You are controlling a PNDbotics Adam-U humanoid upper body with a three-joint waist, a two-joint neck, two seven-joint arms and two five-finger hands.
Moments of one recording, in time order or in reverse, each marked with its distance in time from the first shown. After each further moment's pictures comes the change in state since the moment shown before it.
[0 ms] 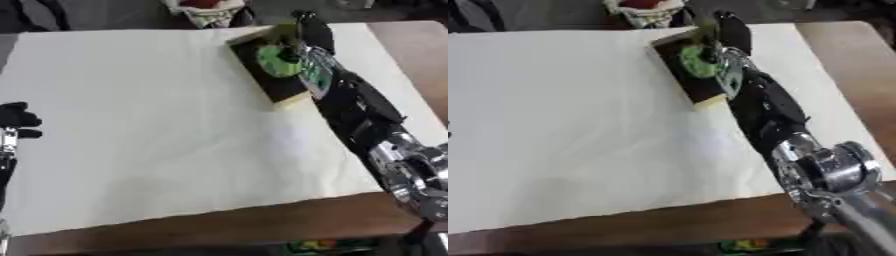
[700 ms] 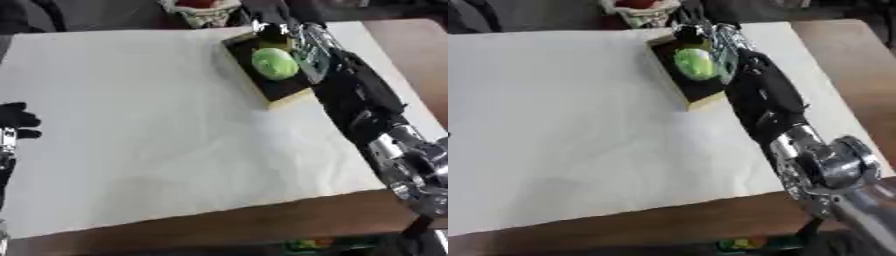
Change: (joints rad) left arm 0.001 0.000 0.004 0.000 0.000 0.001 0.004; right arm -0.033 -0.009 0.099 -0.254 -0.038 -0.201 0.159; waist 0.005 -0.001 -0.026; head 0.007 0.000
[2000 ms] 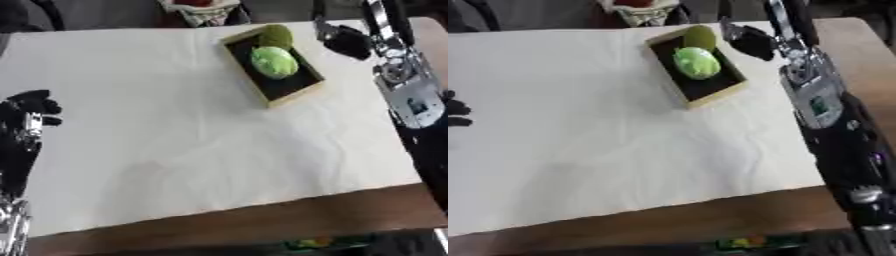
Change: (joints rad) left arm 0.006 0.009 0.029 -0.001 -0.016 0.005 0.033; right arm 0.553 -0.140 0.048 -0.798 -0.487 -0.194 -0.013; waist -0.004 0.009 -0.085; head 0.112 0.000
